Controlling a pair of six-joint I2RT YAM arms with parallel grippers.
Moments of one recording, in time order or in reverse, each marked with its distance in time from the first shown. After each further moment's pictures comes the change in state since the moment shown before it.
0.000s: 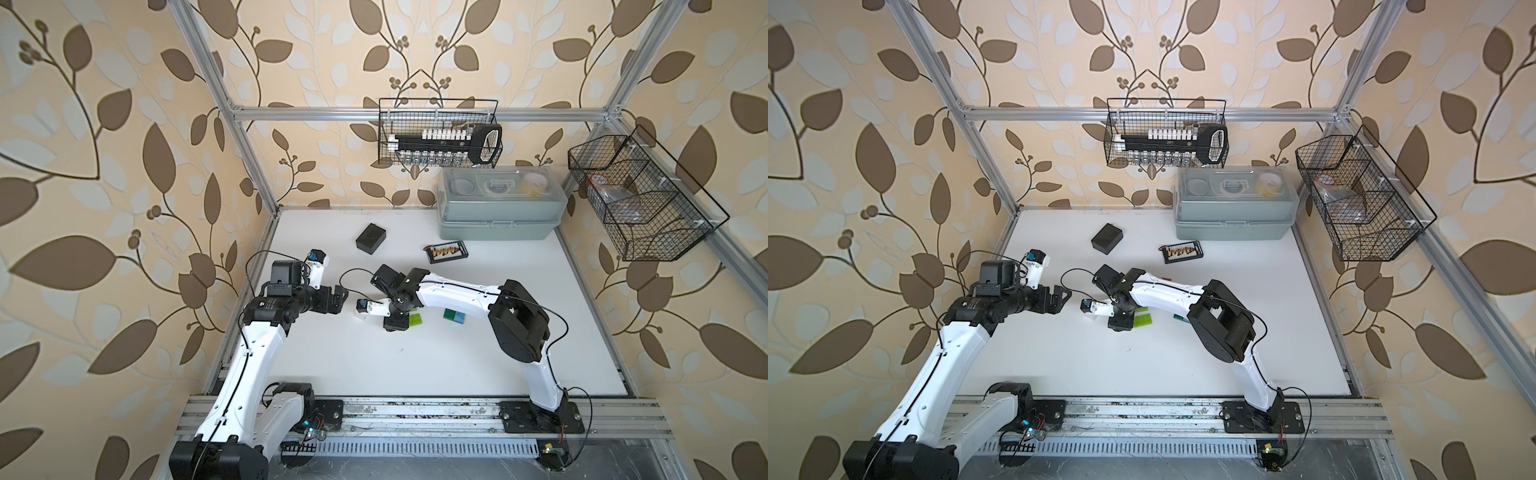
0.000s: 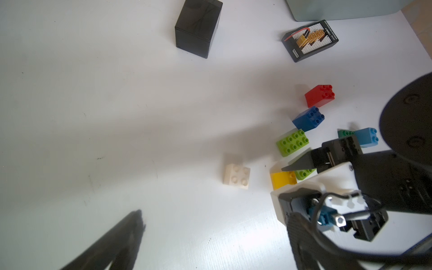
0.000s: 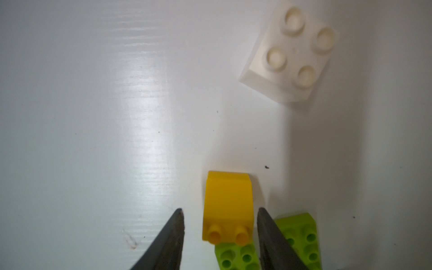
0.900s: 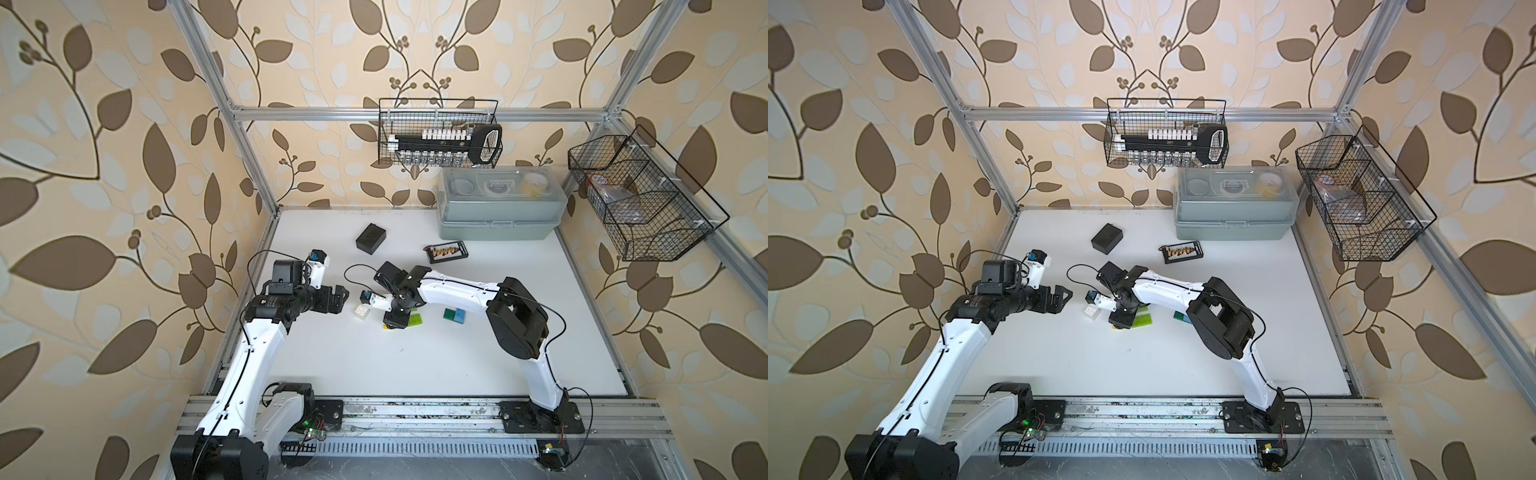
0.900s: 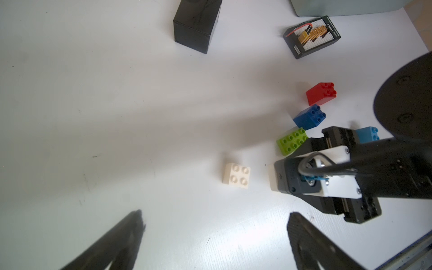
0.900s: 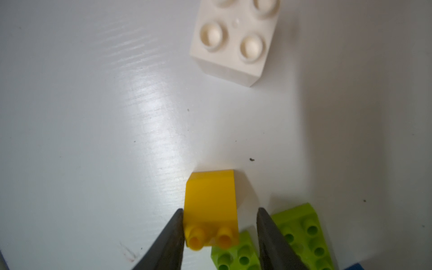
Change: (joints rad) left arm 0.000 0.024 -0.002 0.004 0.005 -0.005; right arm -0.028 0.018 0.000 0.011 -0.022 0.146
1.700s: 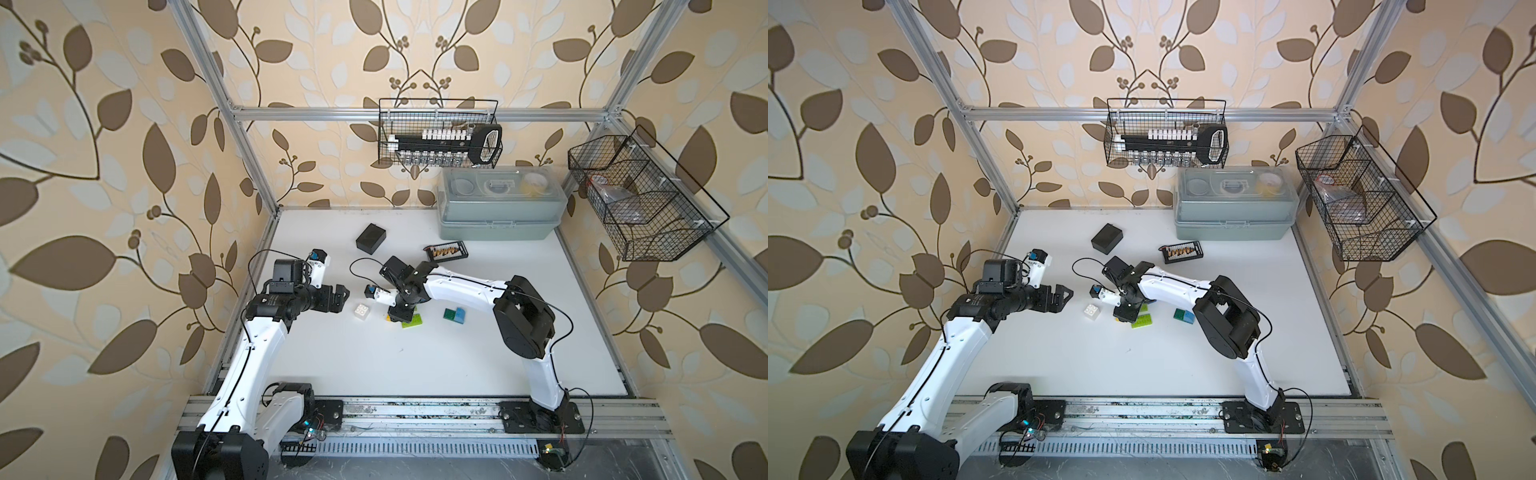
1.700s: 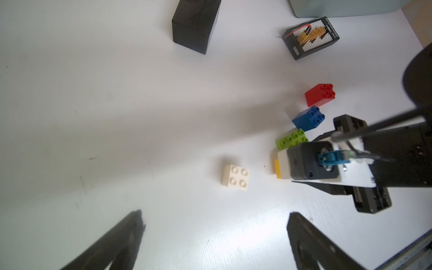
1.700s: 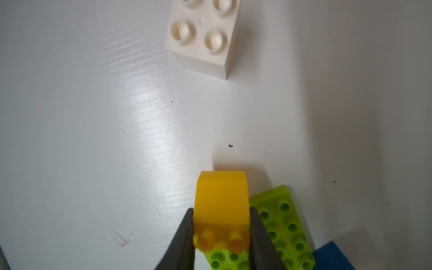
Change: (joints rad) left arm 0.000 0.011 0.000 0.013 0.018 -0.002; right arm -0.043 -0.055 -0.021 0.008 0.000 -0.042
